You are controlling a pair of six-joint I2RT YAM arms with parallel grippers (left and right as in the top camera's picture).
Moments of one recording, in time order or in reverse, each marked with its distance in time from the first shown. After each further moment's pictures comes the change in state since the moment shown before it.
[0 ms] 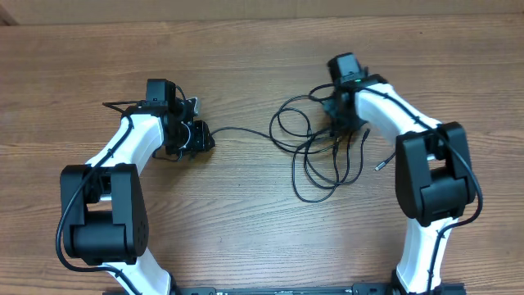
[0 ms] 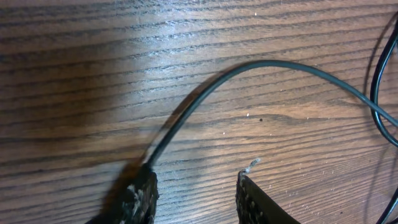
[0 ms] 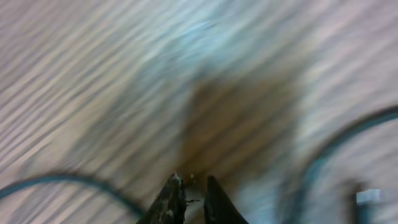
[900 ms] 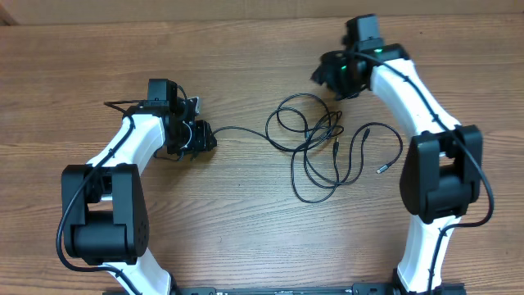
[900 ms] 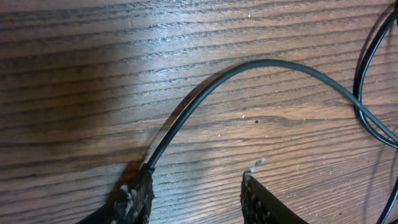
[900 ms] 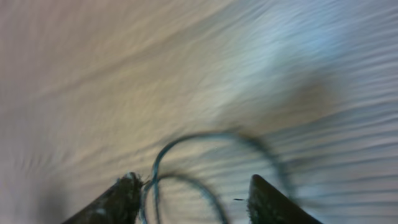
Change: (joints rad) left arm -0.006 0.000 0.000 0.008 0.000 0.000; right arm -0.023 0.010 0.266 -0.058 -0.473 -0.334
